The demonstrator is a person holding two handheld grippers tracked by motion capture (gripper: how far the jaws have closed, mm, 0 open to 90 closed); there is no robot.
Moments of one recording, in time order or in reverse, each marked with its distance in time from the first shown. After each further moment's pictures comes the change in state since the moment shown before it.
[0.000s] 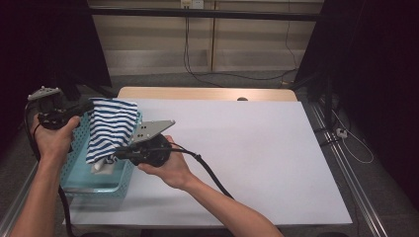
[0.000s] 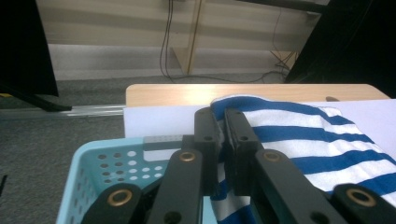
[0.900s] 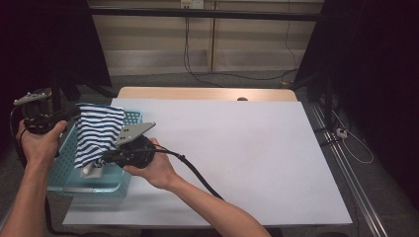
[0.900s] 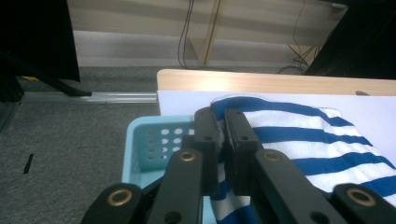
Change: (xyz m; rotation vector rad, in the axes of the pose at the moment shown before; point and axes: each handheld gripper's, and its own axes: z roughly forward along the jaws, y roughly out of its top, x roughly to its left) left arm 0.039 -0.015 -0.009 0.039 0.052 -0.026; right arm -0.001 -0.004 0.044 0.040 0.029 0.013
